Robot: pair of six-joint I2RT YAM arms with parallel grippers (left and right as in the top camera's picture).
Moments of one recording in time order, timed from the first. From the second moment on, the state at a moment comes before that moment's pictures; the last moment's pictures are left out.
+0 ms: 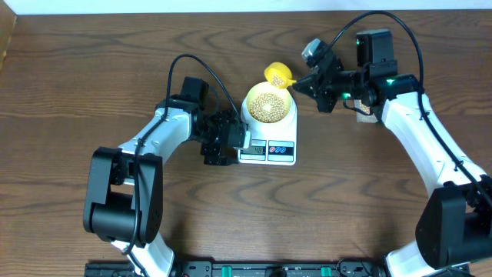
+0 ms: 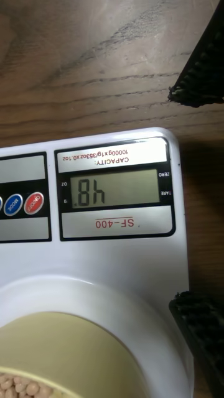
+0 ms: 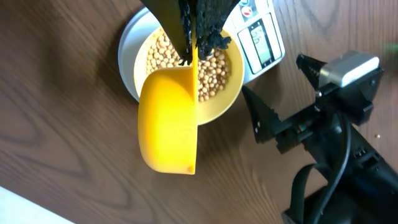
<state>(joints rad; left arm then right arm) -0.19 1.85 1.10 -0.66 0.62 1.54 0.20 1.72 1.33 -0.47 -0.78 -0.47</state>
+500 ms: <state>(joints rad) -0.19 1.85 1.10 -0.66 0.62 1.54 0.20 1.72 1.33 -0.51 -0.76 -0.54</state>
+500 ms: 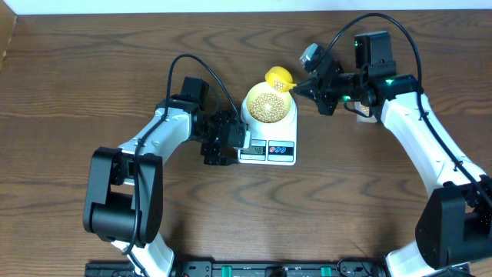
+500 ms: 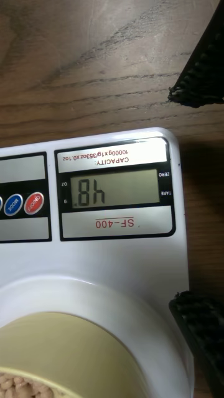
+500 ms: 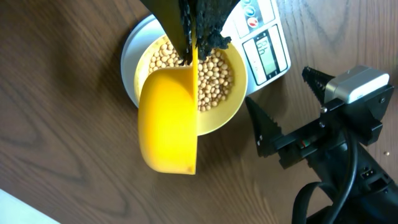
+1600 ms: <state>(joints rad) -0.19 1.85 1.10 -0.66 0.62 1.54 0.22 1.72 1.33 -0.50 -0.76 -0.55</state>
